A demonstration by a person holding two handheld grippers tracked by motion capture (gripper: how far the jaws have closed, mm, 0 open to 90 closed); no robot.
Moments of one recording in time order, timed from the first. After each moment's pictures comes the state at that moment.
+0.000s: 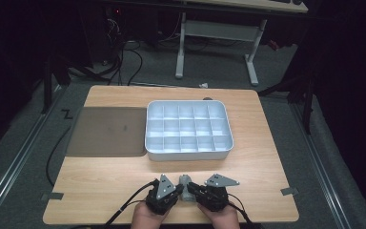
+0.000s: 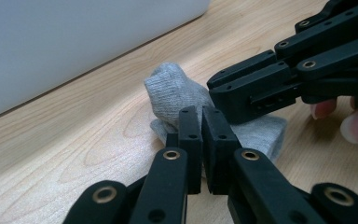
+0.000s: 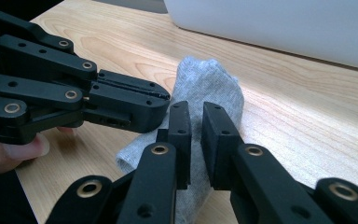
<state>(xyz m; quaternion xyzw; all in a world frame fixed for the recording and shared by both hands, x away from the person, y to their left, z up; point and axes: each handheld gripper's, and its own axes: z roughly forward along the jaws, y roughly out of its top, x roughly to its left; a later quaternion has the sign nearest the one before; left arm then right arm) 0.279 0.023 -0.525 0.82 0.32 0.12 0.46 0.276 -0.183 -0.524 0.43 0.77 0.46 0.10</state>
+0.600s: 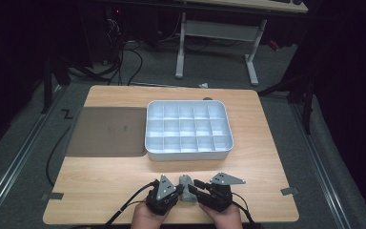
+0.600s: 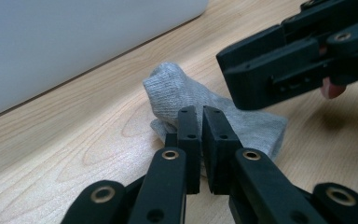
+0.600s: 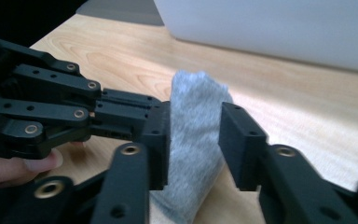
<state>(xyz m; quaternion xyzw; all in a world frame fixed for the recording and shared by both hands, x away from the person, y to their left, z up) 0.278 0.022 -0.525 0.82 0.32 0.12 0.47 0.275 -0.192 -0.515 0.45 0.75 0.47 0.09</state>
